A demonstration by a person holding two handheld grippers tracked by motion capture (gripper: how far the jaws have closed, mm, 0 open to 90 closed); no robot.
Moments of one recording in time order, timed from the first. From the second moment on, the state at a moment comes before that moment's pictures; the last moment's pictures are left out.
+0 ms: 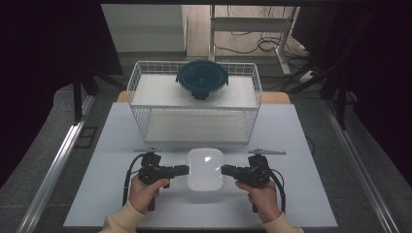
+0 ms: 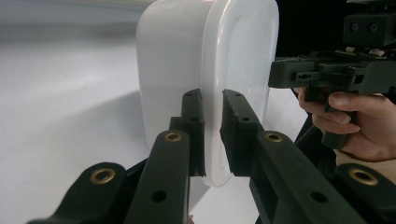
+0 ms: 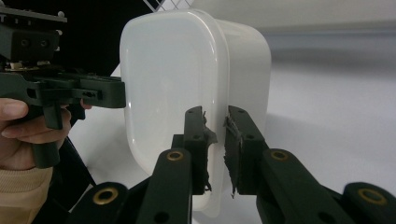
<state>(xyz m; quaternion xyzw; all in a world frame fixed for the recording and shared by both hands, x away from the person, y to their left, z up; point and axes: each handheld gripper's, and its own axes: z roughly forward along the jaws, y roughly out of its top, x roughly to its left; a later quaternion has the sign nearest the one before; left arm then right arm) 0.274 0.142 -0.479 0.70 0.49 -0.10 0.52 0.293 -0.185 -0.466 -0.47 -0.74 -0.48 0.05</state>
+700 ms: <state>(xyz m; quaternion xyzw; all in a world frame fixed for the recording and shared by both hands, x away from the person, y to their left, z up) 0.273 0.152 -0.417 0.70 0.45 -0.05 0.55 0.294 -0.176 -0.403 -0.42 -0.75 -0.52 0.00</state>
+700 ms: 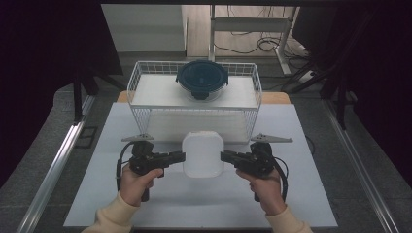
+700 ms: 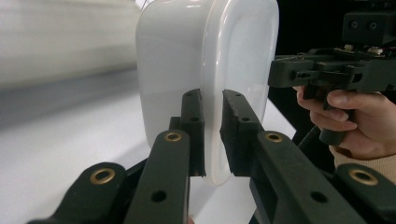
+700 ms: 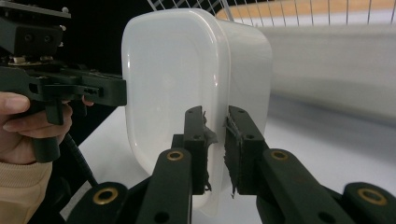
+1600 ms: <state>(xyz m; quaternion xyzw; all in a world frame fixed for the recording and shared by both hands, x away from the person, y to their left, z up) 0.302 0.164 -0.297 0.70 0.40 0.00 0.59 0.306 -0.167 -0.280 -0.36 -0.74 -0.56 -0.07</state>
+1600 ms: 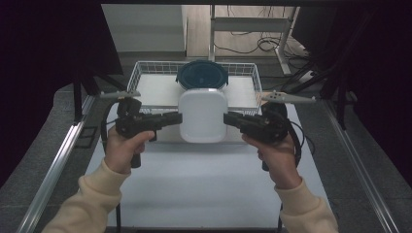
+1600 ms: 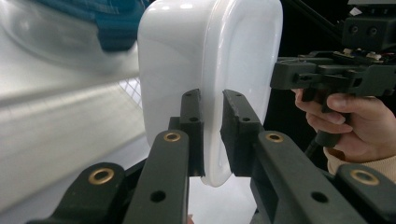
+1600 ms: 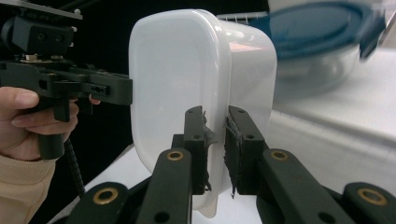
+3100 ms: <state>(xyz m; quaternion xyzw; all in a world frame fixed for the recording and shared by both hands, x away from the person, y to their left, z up) 0.448 0.195 -0.258 0.63 0.51 -0.01 0.59 0.470 -0.177 -0.252 -0.46 -0.64 -0.62 0.02</state>
